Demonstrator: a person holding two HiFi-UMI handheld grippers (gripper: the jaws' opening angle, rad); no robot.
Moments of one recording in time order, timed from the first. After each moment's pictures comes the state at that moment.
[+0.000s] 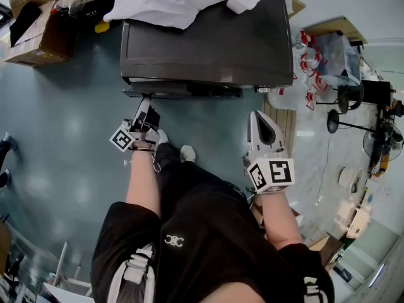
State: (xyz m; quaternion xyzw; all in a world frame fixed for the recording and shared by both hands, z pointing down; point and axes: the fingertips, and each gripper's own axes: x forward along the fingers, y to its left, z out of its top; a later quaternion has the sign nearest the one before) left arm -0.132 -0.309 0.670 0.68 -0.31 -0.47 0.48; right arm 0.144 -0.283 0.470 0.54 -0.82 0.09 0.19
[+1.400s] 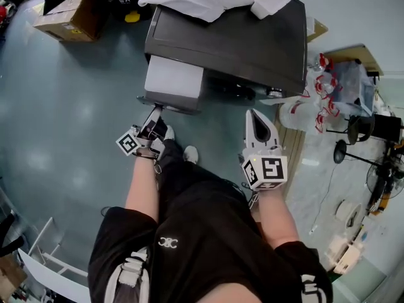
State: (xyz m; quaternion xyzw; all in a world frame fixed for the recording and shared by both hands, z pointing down) left arm -0.119 -0.208 0.672 0.67 -0.34 -0.45 0.48; right arm 0.124 -0.253 0.486 0.47 -0.86 0.07 0.18
